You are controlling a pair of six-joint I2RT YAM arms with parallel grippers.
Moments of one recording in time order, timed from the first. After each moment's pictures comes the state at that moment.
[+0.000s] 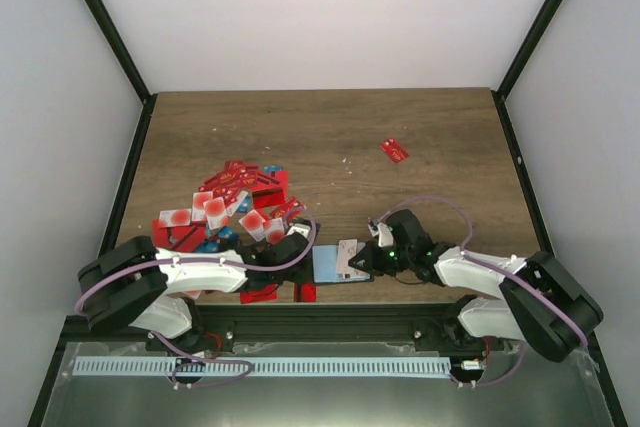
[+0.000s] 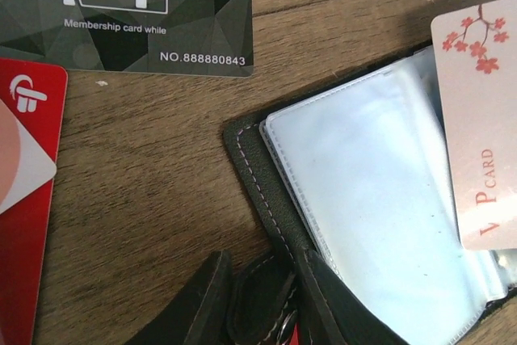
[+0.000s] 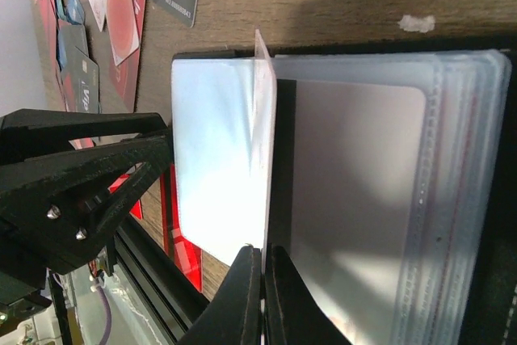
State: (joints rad) left arm -1.08 1.42 0.52 -0.08 -0.17 -0.73; right arm 0.63 1.23 0.31 0.09 -0.57 0.84
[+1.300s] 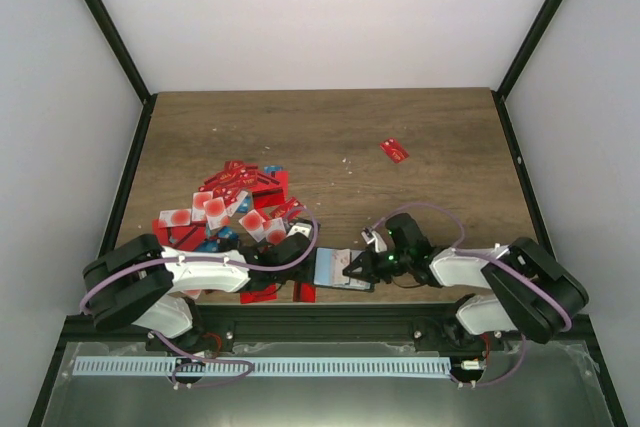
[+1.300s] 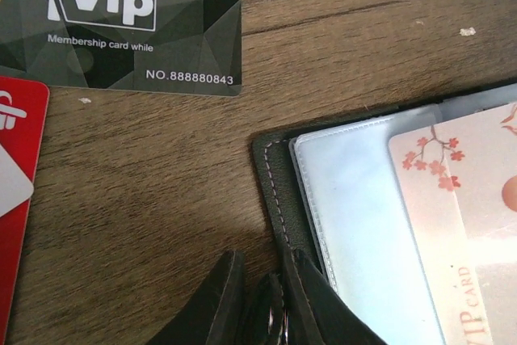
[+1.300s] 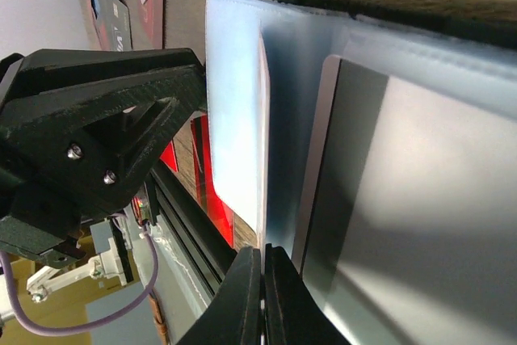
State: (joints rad) left arm -1.09 1.45 0.52 -0.03 -0.18 -0.76; right arm 0.63 1.33 0.26 0.27 -0.76 0.91
